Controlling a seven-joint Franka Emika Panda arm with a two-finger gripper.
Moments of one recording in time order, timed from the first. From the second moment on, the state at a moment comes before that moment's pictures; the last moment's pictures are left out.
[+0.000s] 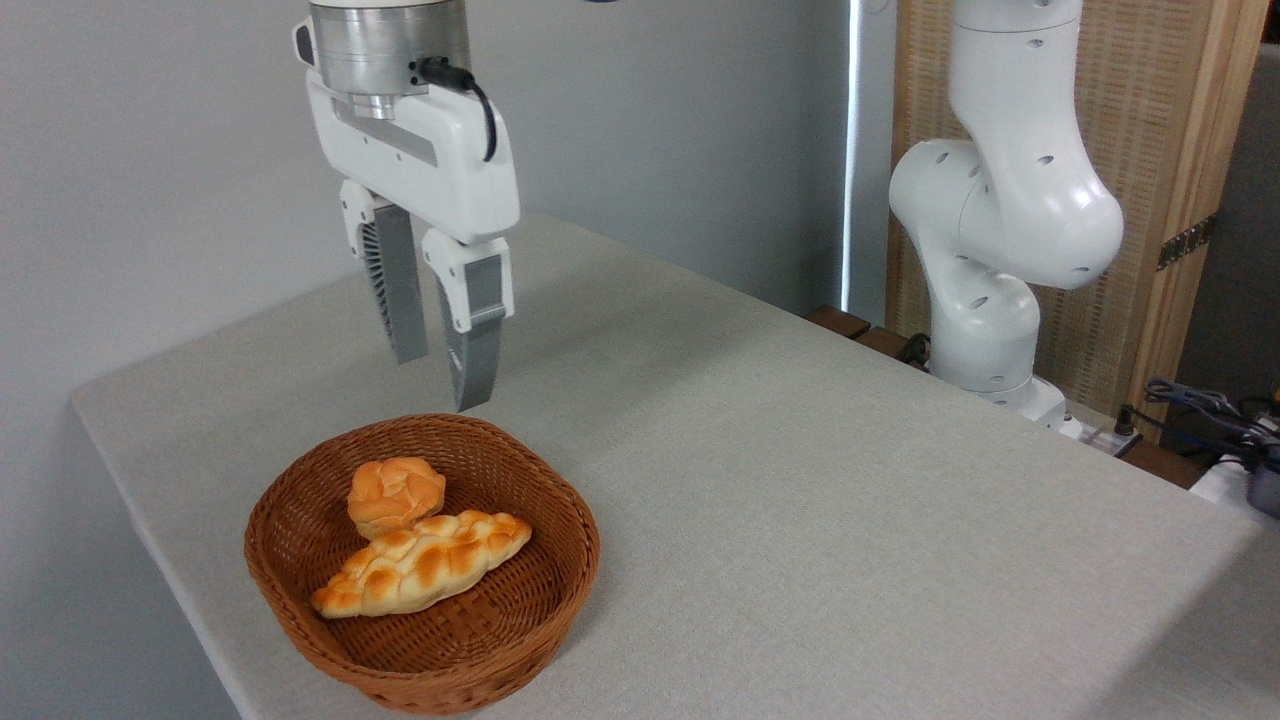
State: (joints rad) arm -0.14 0.03 0.04 -1.61 -0.02 1.79 0.68
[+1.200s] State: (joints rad) arm -0.14 0.25 -0.10 -1.65 -0.24 1.95 0.74
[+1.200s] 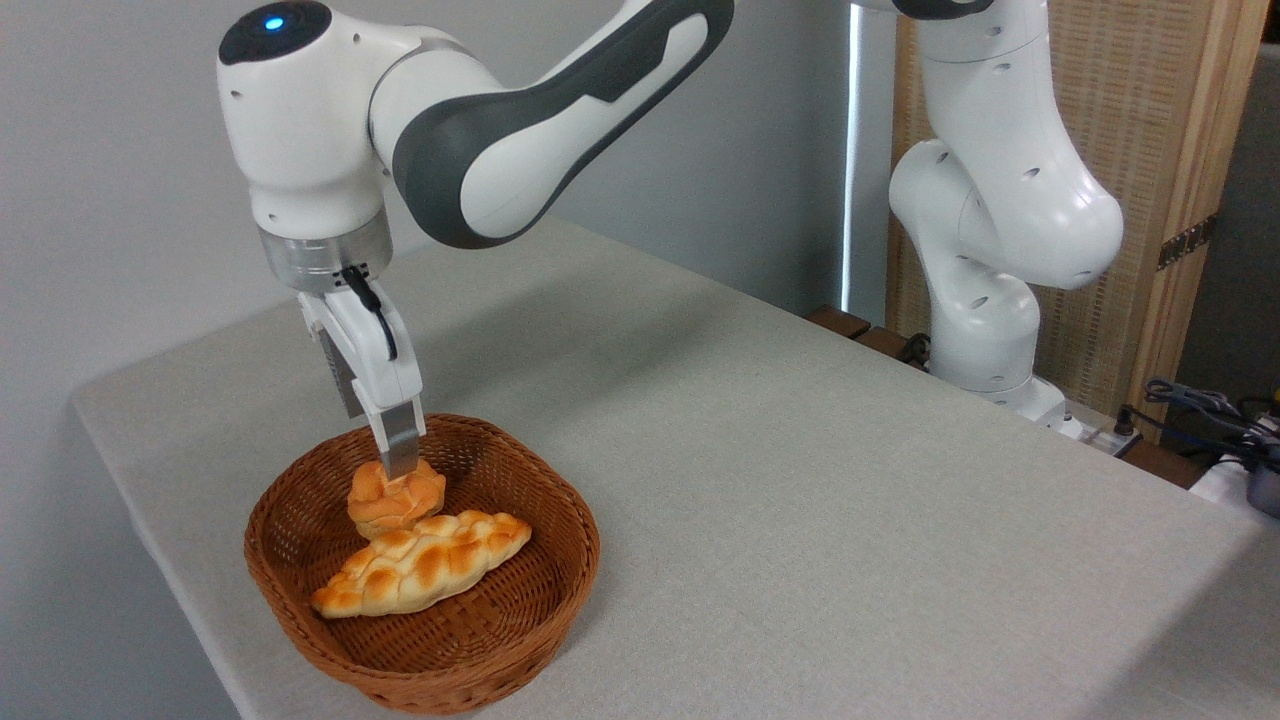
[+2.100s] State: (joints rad) arm -0.14 0.29 -0.11 -1.66 -0.15 1.99 0.84
